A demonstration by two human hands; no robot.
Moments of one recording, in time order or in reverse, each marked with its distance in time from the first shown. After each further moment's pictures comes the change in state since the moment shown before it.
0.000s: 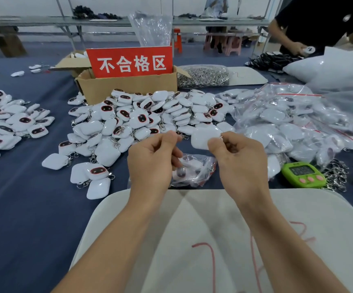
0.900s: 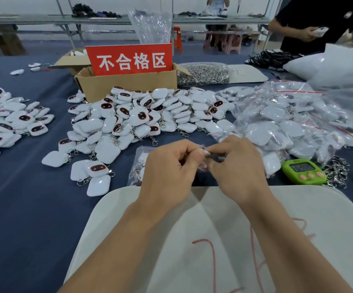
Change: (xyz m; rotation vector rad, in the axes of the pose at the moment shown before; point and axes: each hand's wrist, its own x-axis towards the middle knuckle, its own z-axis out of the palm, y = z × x) left_hand -0.017 -0.005 0.001 0.405 -0.283 0.343; right_hand 0.003 0.009 -0.007 -0.500 -0.220 -0.113
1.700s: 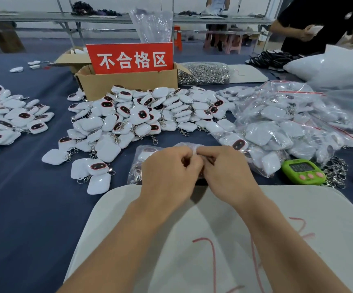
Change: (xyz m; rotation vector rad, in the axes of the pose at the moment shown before) left_hand 0.004 -0.006 0.008 0.403 0.060 -0.041; right_hand -0.005 -0.012 0.006 0.158 -0.168 -0.051
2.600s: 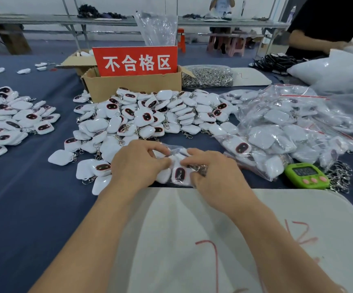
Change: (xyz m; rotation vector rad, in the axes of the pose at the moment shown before) left_hand 0.031 -0.049 -0.036 0.049 -0.168 -0.354; right_hand -0.003 -0.006 0.014 -0.106 -0.065 -0.062
